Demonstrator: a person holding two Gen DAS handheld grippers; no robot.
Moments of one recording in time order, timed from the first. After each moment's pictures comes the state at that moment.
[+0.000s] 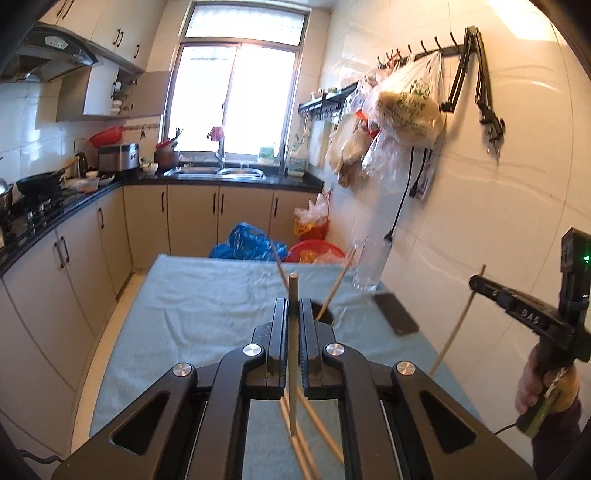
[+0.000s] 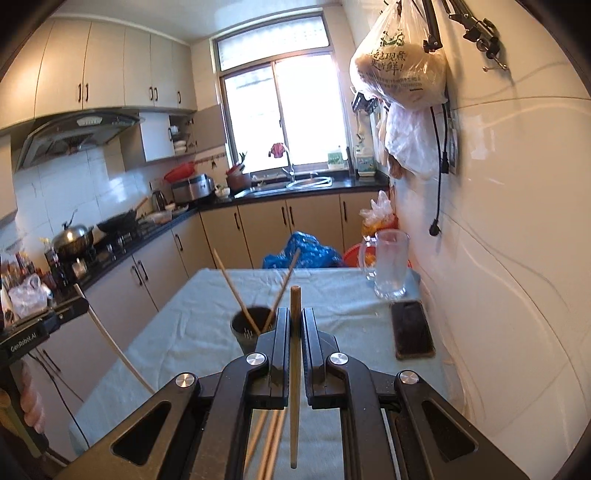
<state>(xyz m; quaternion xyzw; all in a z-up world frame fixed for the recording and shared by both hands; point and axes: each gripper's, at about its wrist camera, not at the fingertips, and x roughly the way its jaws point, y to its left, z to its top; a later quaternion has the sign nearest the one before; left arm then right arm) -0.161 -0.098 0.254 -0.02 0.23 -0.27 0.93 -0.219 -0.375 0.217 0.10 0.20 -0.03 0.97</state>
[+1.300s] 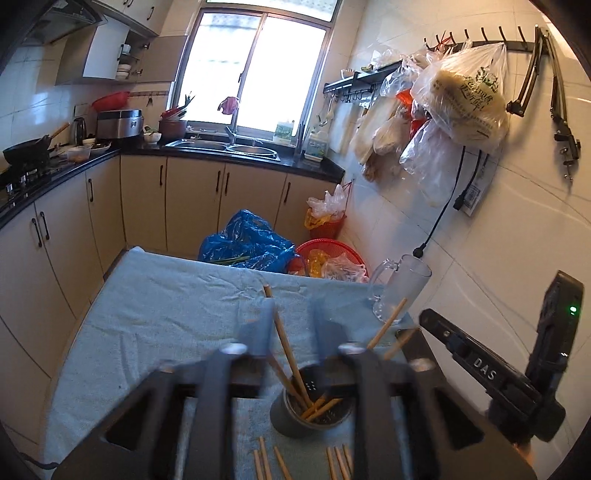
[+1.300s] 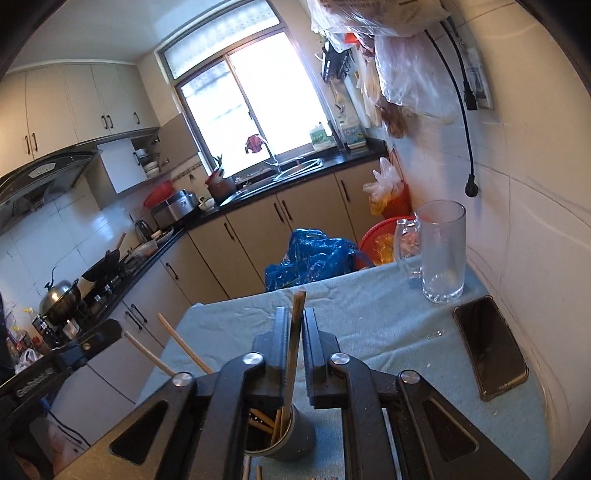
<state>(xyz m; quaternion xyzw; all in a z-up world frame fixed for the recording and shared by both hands) 0.002 -0.180 0.220 -0.06 0.28 -0.24 0.93 -0.035 -0.403 0.154 0.22 0.22 -0.04 0.95</state>
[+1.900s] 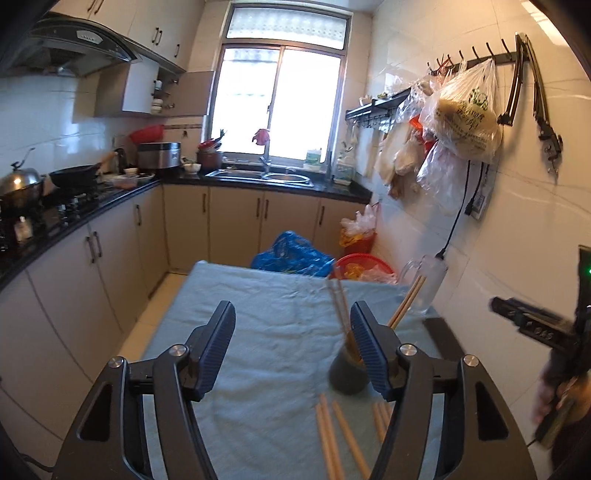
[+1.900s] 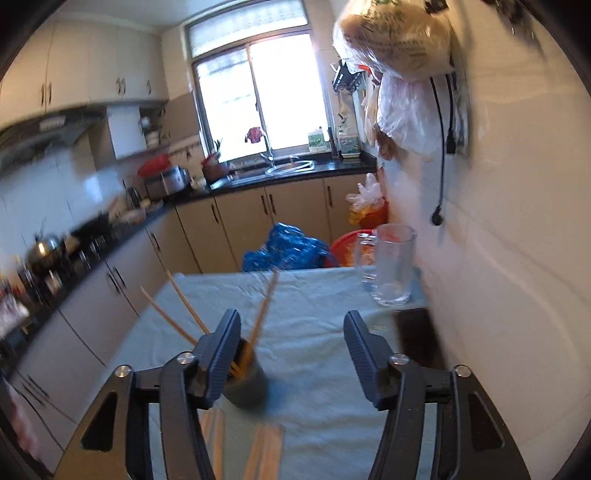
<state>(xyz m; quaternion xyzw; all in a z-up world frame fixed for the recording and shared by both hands) -0.107 -0.082 0.235 -0.03 0.23 -0.18 0.96 -0.135 -0.397 0.195 0.08 0.26 -0.08 0.96</state>
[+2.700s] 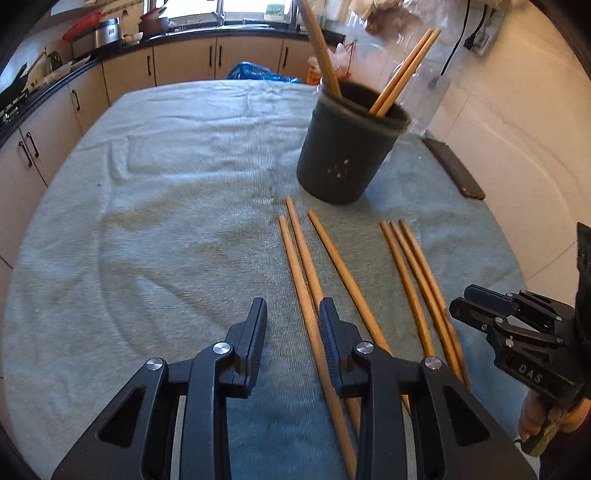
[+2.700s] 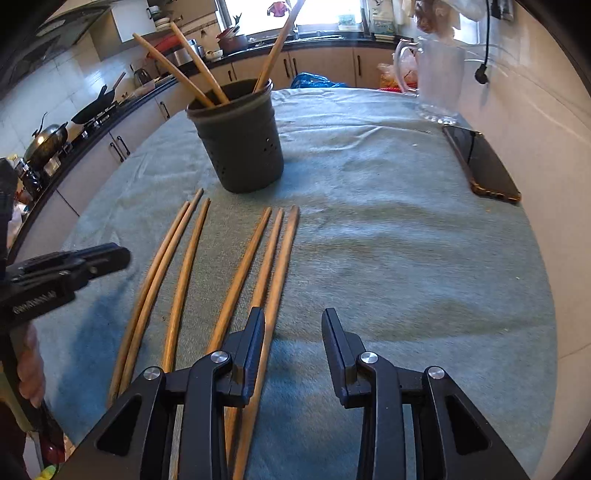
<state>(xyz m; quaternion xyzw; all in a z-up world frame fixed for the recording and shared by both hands) -0.079 -0.152 0.031 0.04 0.48 -0.25 0.84 -0.141 -0.352 -0.004 0.09 0.46 0.00 0.88</state>
